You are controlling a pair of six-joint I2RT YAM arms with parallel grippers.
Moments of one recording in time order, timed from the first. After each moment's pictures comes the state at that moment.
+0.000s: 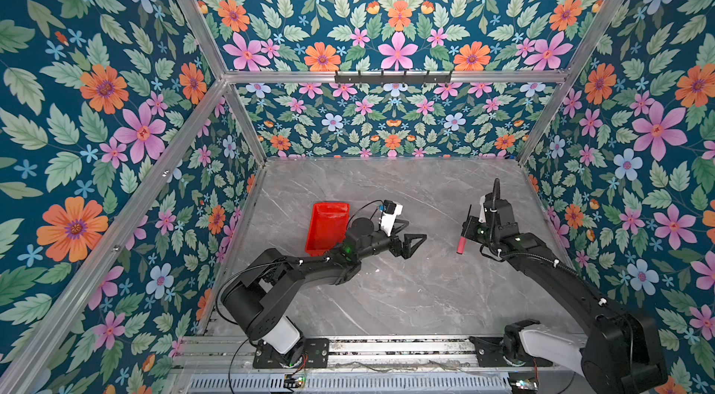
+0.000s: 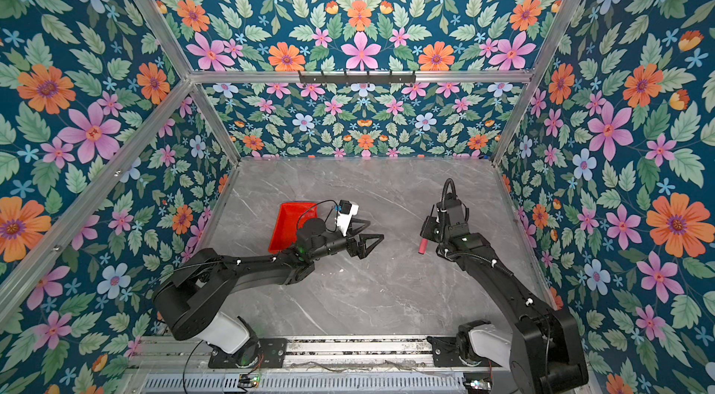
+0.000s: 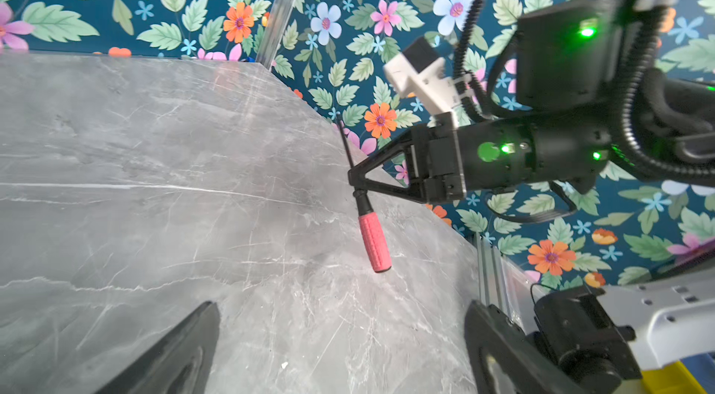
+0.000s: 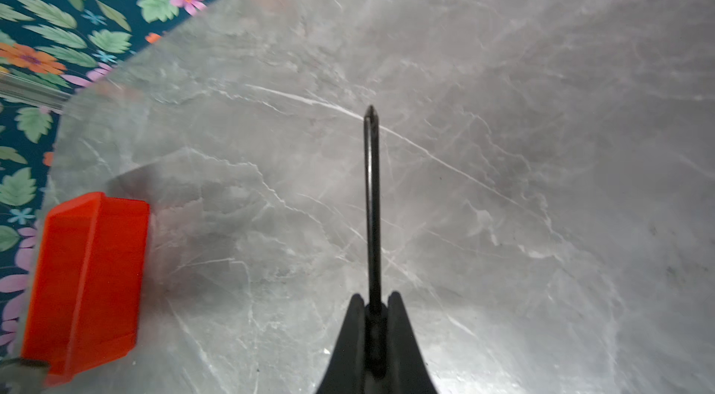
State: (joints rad) left arm -0.79 1.58 0.64 0.84 0.39 -0.47; right arm 0.25 1.15 0.74 -0.31 -0.04 0.56
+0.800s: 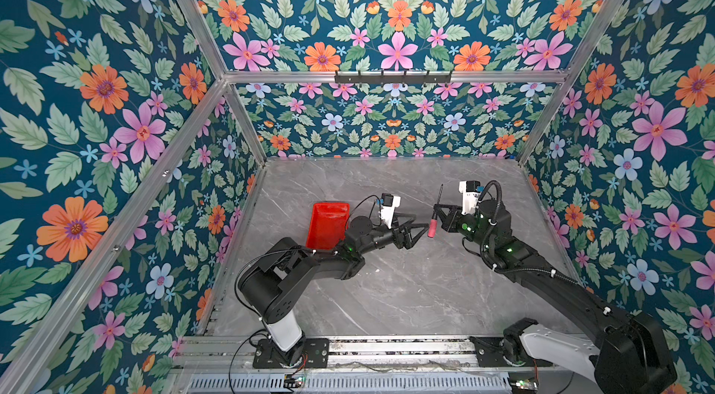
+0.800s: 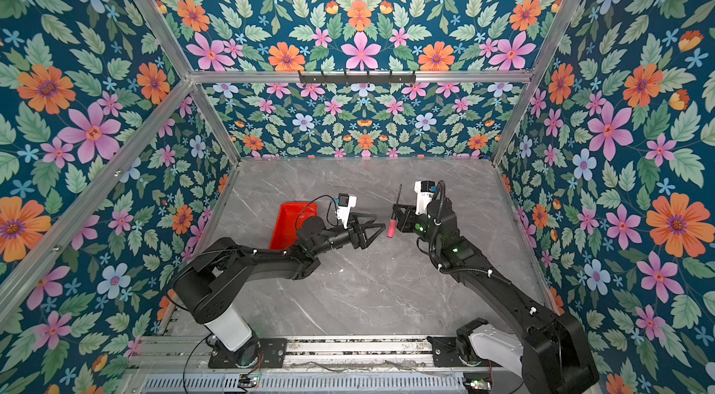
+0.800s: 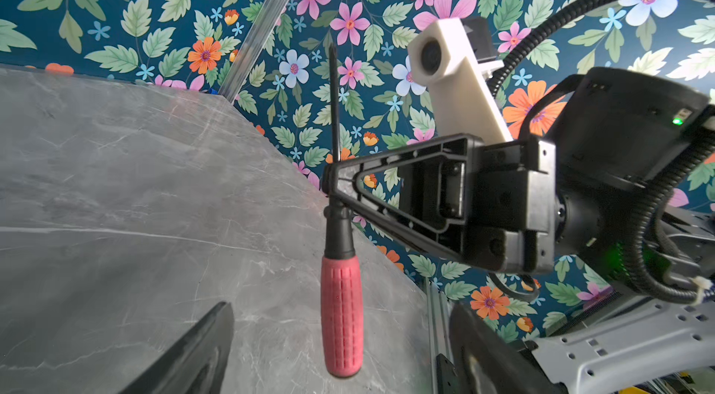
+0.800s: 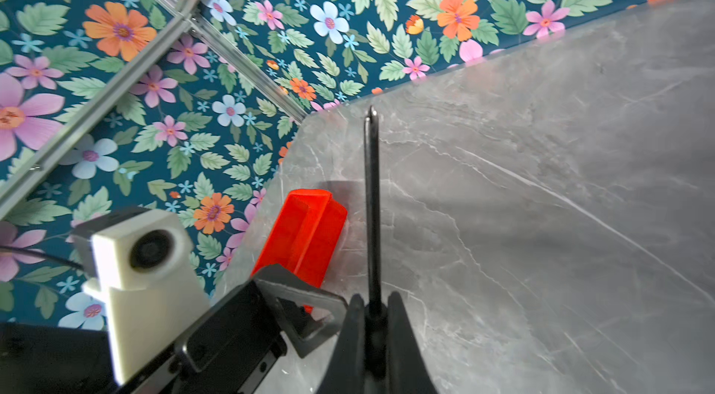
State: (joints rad) left arm -0.77 1.71 0.69 1.10 0.47 -0.67; right arm 0.43 1.12 0.69 0.16 -0.22 0.61
